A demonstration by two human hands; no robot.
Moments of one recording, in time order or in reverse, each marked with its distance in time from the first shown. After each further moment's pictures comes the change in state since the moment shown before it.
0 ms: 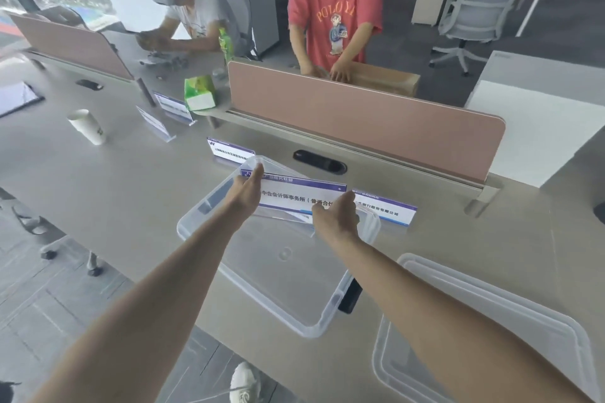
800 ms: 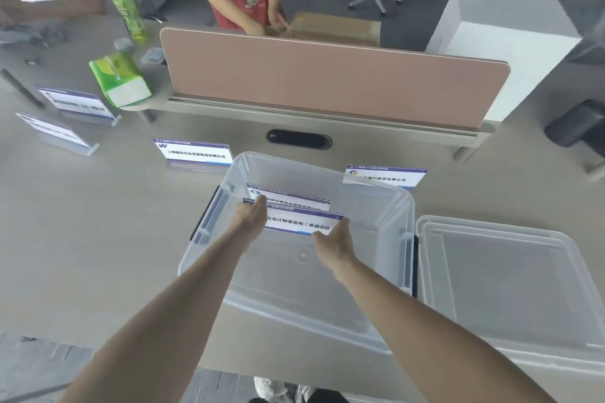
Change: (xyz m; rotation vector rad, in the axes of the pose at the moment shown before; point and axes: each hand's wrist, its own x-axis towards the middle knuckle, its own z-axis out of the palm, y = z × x) left_hand 0.123 -0.078 0.002 0.163 -0.317 -0.155; right_hand 0.031 0.037 0.127 0.150 0.105 0.365
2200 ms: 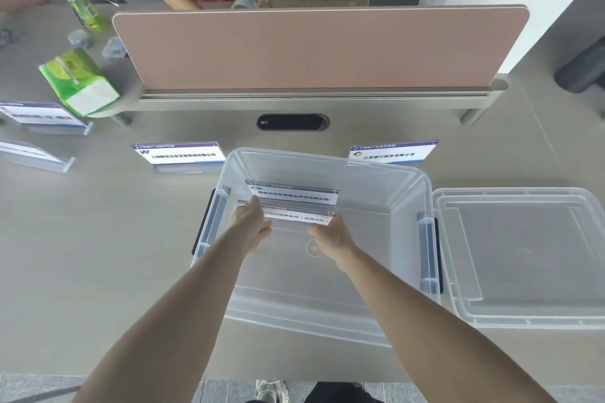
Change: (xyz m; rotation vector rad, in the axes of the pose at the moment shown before) left_hand 0.061 -0.015 0.008 -0.329 -0.087 -0.306; right_hand 0.042 0.009 0.036 0.015 -0.087 0.185
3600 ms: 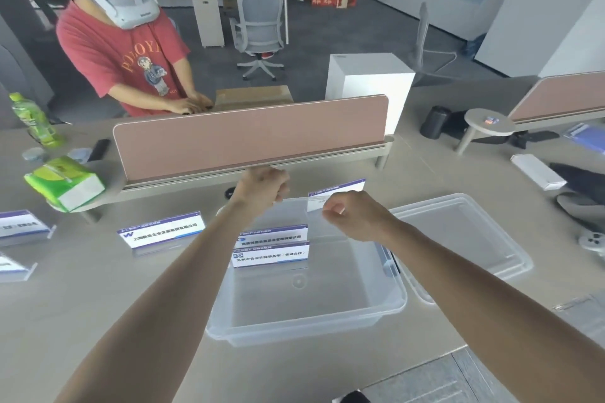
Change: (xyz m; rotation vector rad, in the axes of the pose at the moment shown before) left_hand -0.168 0.110 -0.017 0.483 -0.463 0.822; right_hand -0.182 -0.066 -0.098 -0.552 0.356 -0.559
